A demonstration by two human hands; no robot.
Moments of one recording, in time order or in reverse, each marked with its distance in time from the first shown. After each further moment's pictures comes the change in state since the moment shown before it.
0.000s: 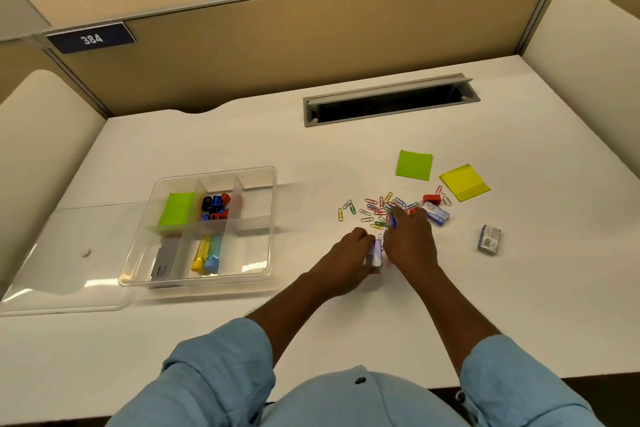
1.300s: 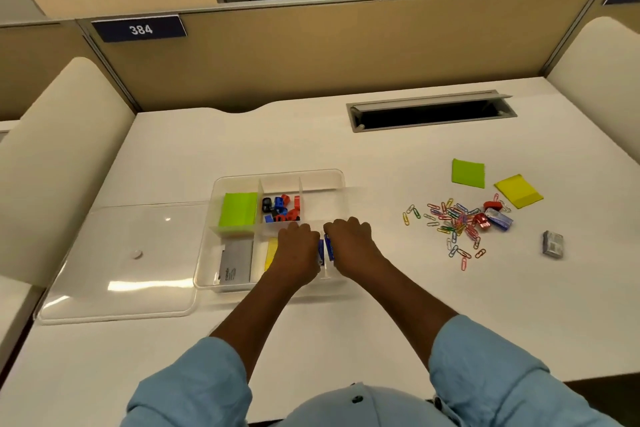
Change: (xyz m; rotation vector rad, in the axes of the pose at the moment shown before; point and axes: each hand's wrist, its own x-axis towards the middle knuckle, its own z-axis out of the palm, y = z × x) left_hand -0.097 -0.176 -0.105 0.462 0.057 -0.271; right_hand -0.087 -0.221 0.080 -0.442 -0.276 -0.532
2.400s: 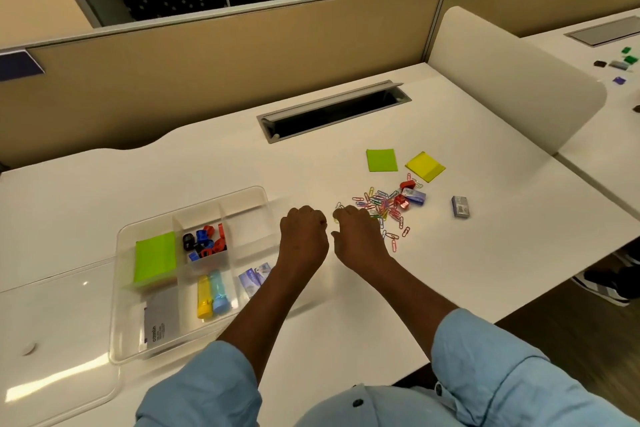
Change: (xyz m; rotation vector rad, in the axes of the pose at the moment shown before) left_hand 0.044 0.114 -0.026 -0.409 0.318 0.201; right_hand -0.046 0.108 -0.007 0.204 0.364 0.388
